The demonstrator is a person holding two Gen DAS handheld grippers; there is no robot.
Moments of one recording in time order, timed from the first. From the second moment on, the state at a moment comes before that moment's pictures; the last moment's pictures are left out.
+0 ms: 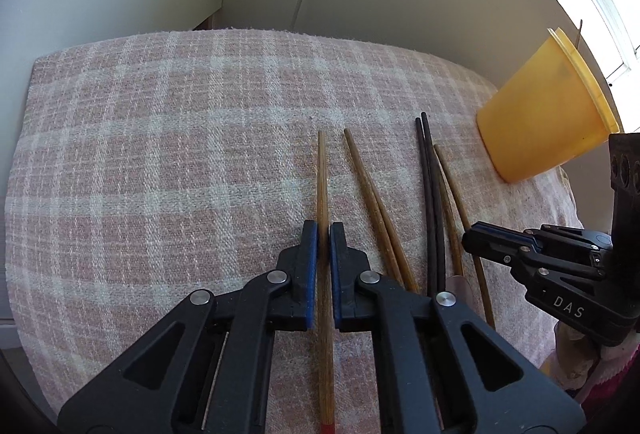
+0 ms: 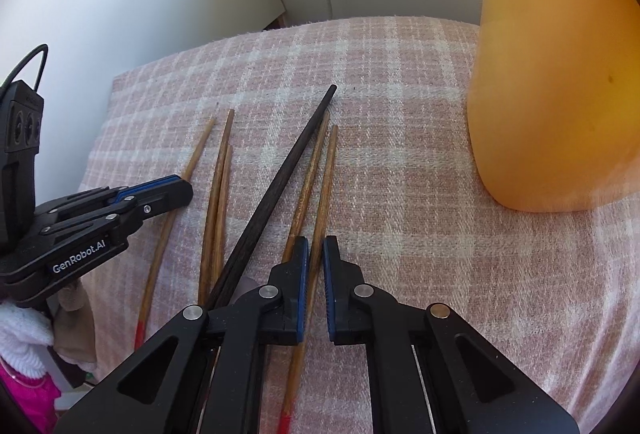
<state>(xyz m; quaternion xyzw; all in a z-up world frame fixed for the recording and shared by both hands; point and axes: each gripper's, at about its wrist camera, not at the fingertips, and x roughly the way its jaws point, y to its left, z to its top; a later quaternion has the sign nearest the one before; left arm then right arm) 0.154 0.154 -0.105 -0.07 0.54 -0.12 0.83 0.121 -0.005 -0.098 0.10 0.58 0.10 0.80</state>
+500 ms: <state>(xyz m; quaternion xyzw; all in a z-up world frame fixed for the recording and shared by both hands) 0.115 0.194 -0.057 -0.08 0.49 -0.12 0.86 0.097 -0.029 -0.064 0.12 0.54 0.13 0.83</state>
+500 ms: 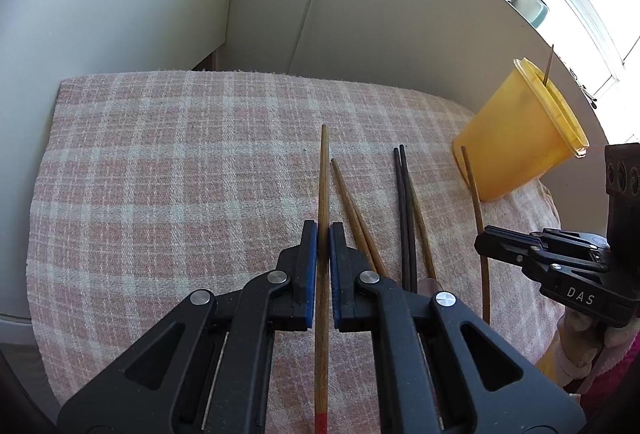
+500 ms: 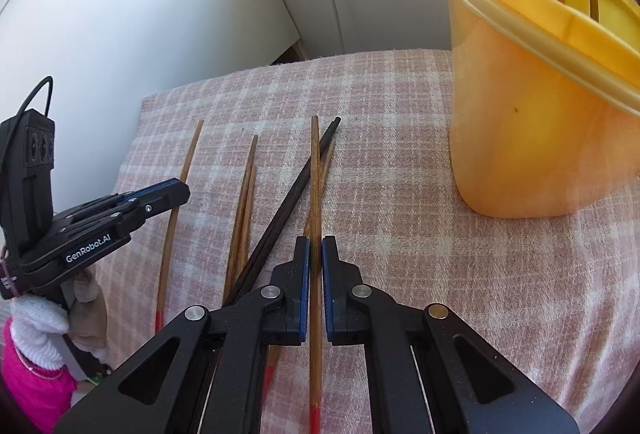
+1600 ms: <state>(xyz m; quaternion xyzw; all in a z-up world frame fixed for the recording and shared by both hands) 0.033 0.169 0.051 -0.08 0.36 -0.16 0.92 0.032 -0.070 0.027 0.09 0.38 0.14 0.91</state>
